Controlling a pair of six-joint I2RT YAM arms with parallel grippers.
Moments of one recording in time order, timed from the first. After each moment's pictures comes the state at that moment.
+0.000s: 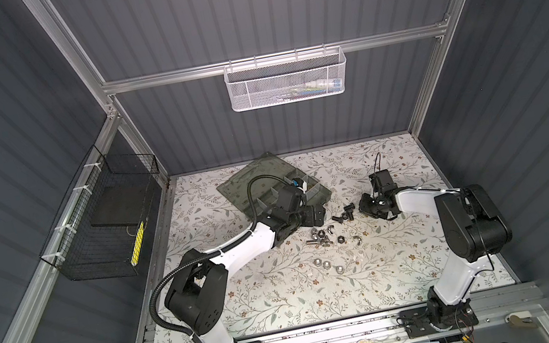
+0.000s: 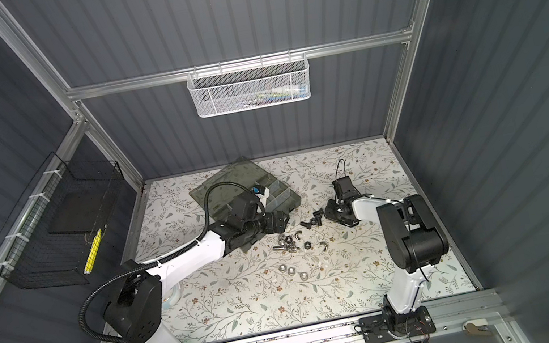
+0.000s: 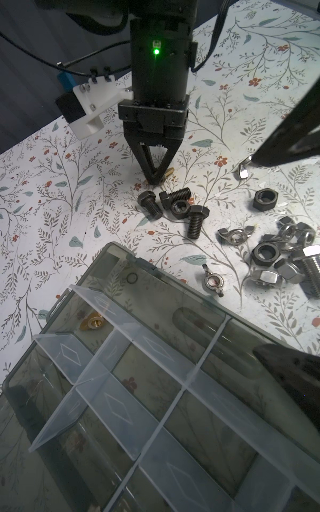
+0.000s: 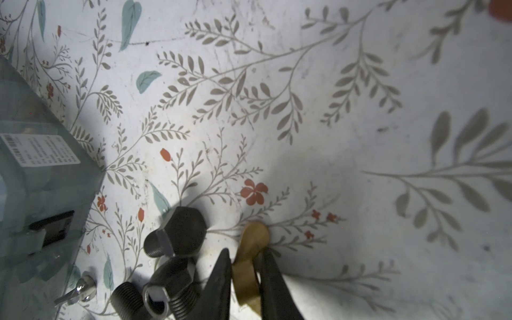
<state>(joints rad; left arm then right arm) -0.76 1.71 1.16 -0.14 0.06 -0.39 0.16 1.76 0.92 -0.18 -0.13 0.63</state>
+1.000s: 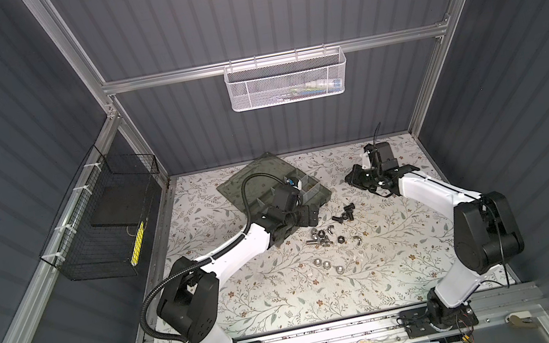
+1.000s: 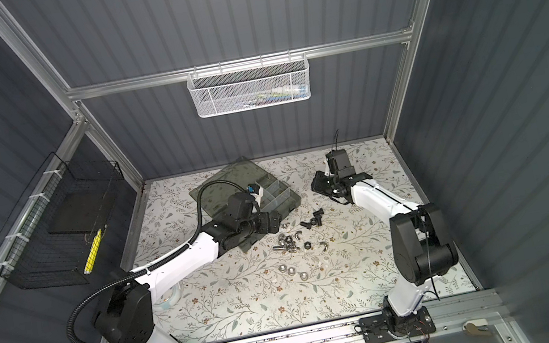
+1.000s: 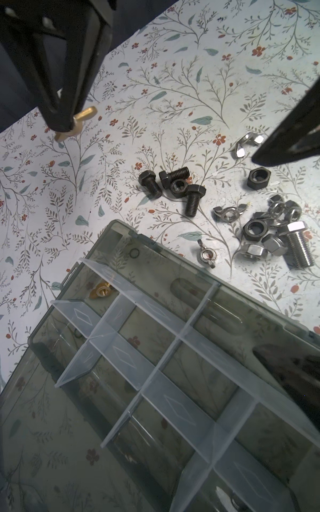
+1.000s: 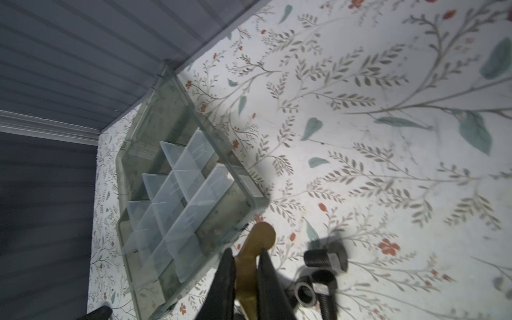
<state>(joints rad) -0.73 1.64 1.16 -0.23 -0.03 -0.33 0.22 1.68 1.21 -0.26 -0.25 0.63</state>
